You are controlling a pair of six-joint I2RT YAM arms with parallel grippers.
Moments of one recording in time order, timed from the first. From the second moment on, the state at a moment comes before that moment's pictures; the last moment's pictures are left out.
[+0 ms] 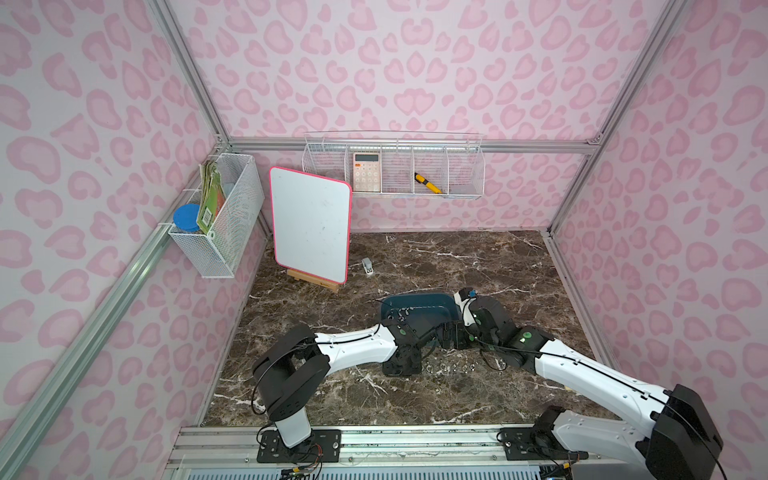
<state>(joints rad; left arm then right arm) -0.96 1.74 1.05 -0.73 0.02 -0.91 0.76 1.15 0.72 -0.34 -0.05 0.55</state>
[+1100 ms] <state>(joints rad) -0.74 1.68 1.32 -0.91 -0.06 -0.73 0.75 1.20 0.75 -0.31 -0.03 0.53</state>
